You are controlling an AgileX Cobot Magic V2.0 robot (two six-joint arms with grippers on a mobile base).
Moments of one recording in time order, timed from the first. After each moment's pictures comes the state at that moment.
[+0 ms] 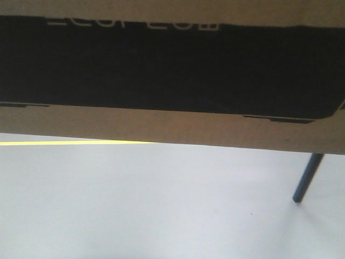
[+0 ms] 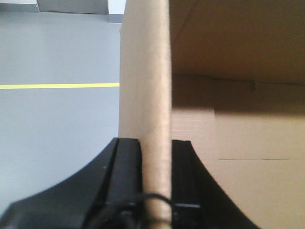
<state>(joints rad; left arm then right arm) -0.28 0.60 -1.07 -0.02 0.78 -0.11 0.09 0.50 -0.95 0.15 0.75 0.07</state>
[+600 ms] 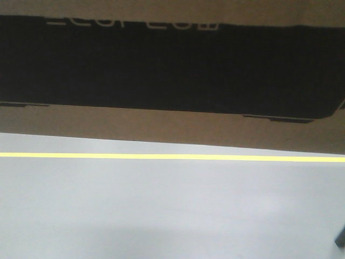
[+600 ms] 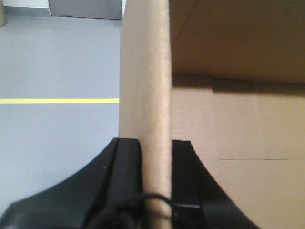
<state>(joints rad) -0.28 0.60 -1.07 -0.02 0.78 -0.11 0.09 0.50 -0.95 0.15 0.75 0.07</state>
